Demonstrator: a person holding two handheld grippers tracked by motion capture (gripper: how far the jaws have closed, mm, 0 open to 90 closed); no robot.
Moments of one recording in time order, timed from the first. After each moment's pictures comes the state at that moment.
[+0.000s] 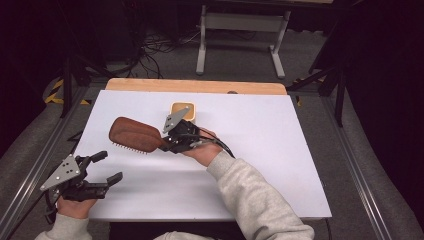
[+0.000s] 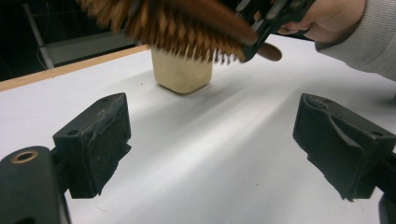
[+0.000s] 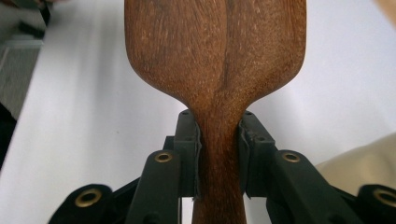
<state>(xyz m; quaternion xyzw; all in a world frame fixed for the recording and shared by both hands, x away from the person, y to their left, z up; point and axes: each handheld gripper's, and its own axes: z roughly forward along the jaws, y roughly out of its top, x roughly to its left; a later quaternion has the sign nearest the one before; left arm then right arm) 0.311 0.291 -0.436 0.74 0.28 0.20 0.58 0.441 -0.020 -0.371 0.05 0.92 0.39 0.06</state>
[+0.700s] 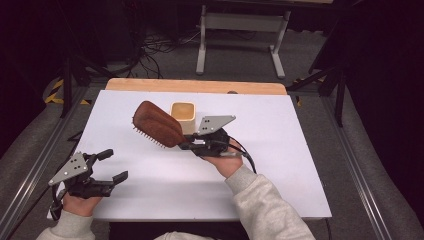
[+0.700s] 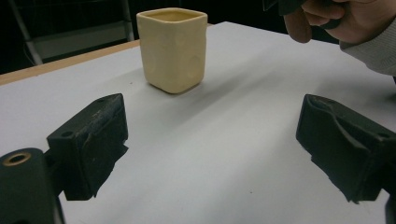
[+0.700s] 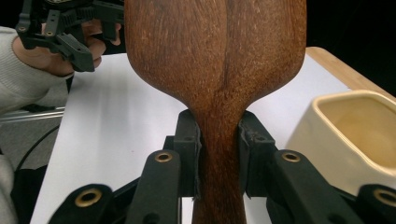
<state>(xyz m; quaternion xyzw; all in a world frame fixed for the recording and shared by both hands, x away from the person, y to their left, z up) 0.319 0.277 -0.432 0.75 0.28 0.19 0.57 0.409 -0.095 -0.363 0.10 0.85 0.51 0.10</state>
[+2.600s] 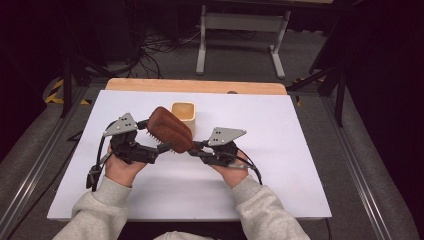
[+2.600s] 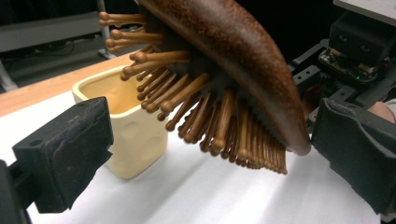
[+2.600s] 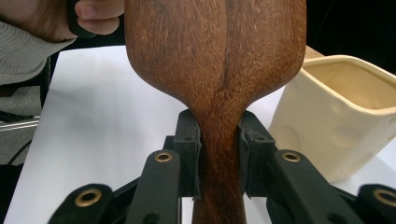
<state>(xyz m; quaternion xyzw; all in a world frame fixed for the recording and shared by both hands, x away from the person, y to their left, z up) 0.380 0.169 -0.359 0.76 0.29 0.14 0.57 0.397 -0.116 -0.392 0.13 0.83 0.52 0.13</state>
